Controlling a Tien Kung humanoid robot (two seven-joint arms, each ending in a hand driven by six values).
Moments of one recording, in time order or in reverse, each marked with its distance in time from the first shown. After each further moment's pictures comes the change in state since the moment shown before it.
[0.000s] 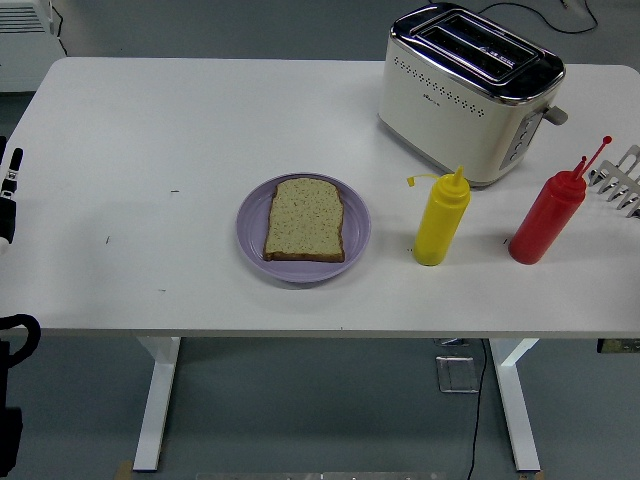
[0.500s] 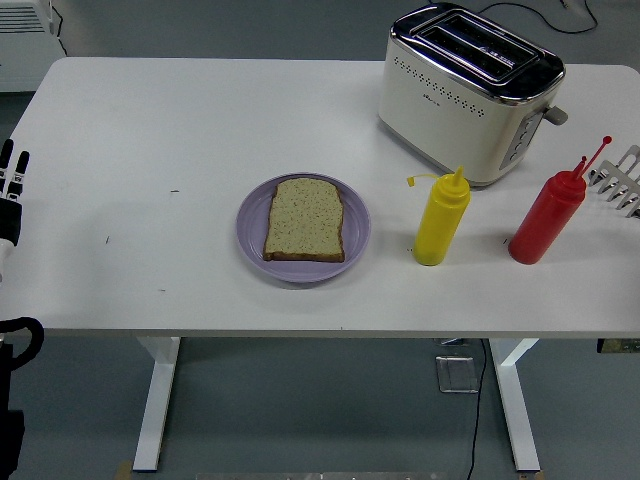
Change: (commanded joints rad) left arm 0.008 0.002 0.019 0.001 0.002 -0.001 0.000; right arm 0.010 0.015 0.010 -0.043 -0.015 -0.011 -0.062
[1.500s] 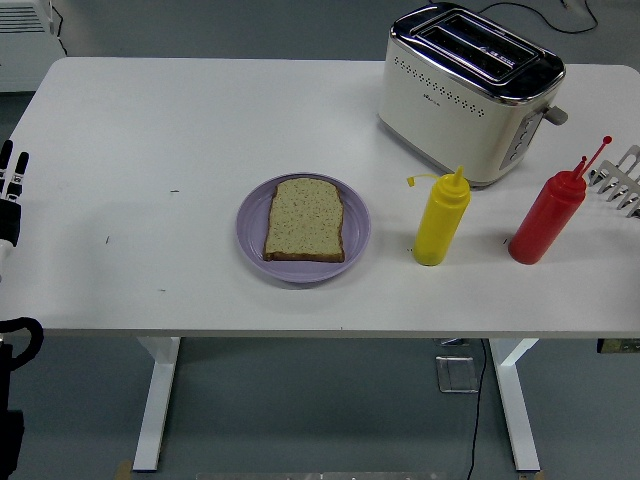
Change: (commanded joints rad) left arm -0.002 -0.001 -0.007 -0.001 -0.002 0.002 0.000; right arm 0.008 0.007 -0.003 -0.013 0.003 0.008 -0.017
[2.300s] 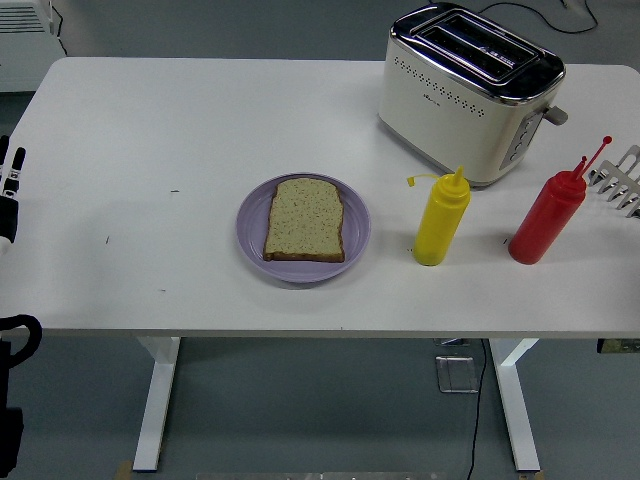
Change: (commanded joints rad) left arm -0.005 -0.001 -0.005 -0.004 0.003 -0.003 0.000; right arm 0.017 -0.002 -0.007 -0.002 -0.050 0.009 -0.007
